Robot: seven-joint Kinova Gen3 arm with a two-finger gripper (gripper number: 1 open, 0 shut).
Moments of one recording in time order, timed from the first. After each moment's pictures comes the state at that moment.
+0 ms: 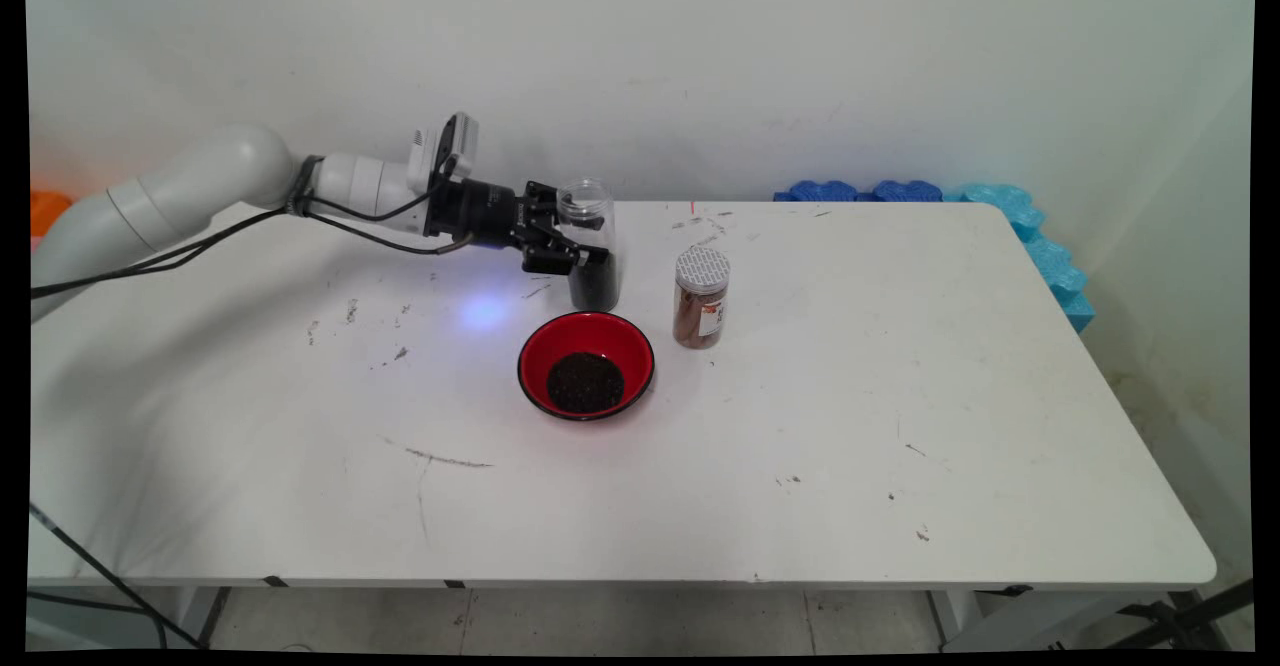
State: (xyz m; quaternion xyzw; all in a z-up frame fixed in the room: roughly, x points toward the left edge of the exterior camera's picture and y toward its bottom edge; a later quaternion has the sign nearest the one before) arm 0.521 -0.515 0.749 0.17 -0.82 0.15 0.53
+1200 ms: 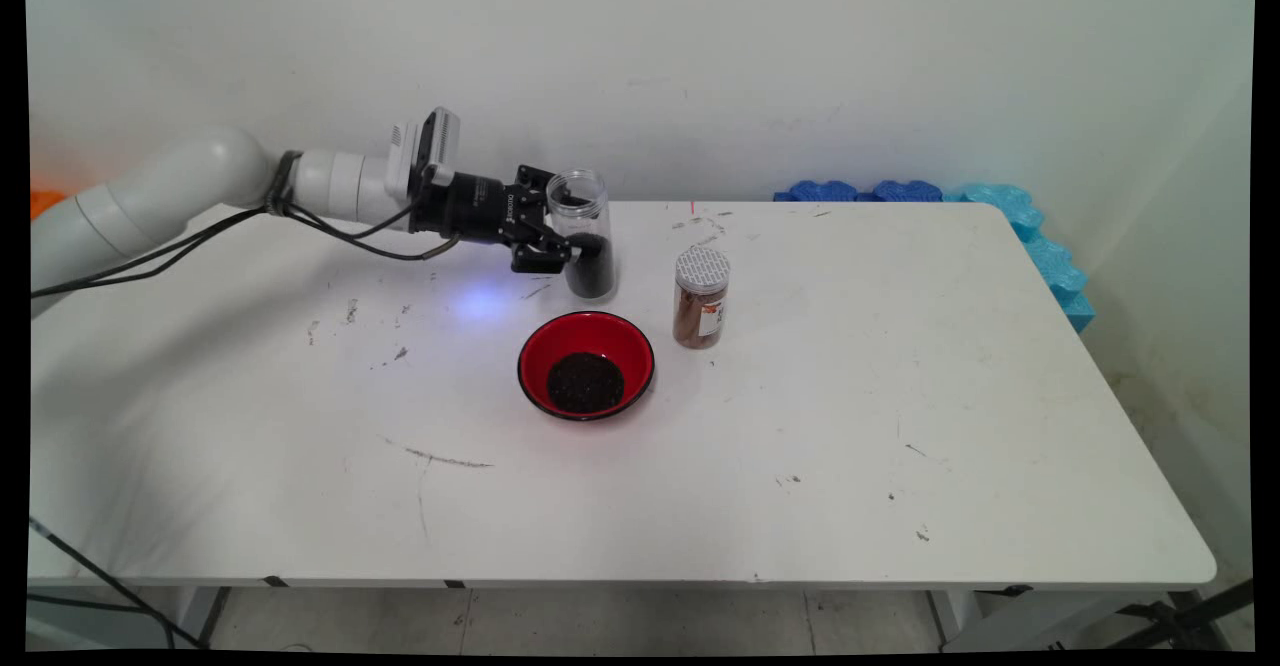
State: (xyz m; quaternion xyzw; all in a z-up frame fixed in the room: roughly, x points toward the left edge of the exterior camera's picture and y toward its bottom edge) arm 0.520 -0.493 0.768 0.09 -0.82 0.21 0.53
